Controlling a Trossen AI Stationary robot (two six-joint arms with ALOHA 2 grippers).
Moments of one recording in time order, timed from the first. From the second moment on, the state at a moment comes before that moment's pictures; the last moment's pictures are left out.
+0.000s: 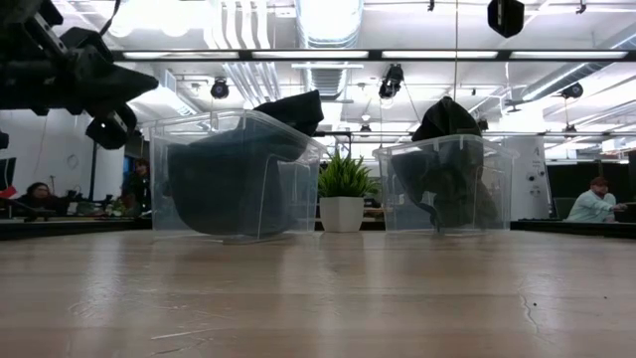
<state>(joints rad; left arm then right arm) 0.06 0.02 0.01 0.02 0.06 -0.46 -0.02 0.82 0.97 -0.44 0.19 0.77</state>
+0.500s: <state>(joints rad) 0.06 0.04 0.01 0.01 0.06 -0.54 -0.02 0.73 0.97 -0.85 0.21 0.66</state>
